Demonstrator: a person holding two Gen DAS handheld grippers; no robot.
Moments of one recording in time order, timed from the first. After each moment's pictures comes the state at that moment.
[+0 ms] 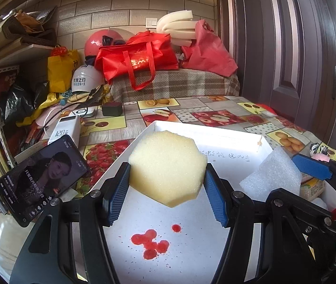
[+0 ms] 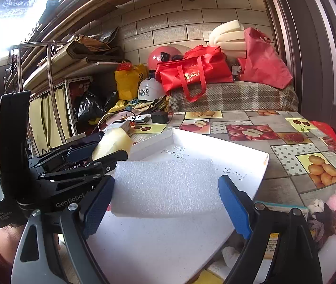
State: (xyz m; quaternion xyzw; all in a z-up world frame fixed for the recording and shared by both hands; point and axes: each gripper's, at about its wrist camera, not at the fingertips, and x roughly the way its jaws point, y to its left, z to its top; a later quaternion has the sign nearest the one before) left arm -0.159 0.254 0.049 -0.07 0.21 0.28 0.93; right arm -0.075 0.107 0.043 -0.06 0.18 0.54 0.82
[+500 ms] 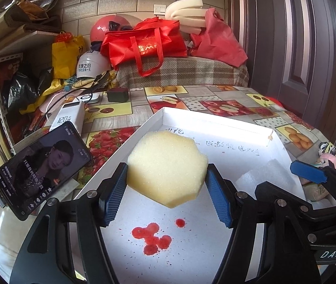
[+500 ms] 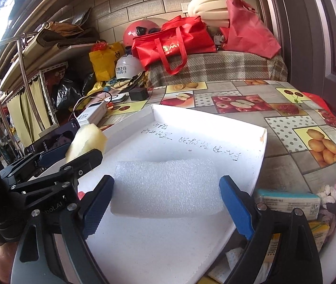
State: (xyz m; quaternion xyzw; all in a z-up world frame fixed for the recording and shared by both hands) left arm -0.155 0.266 0.046 -0.09 0.23 0.30 0.92; right arm -0.048 0.125 0.033 -0.07 0.26 0.49 0.83
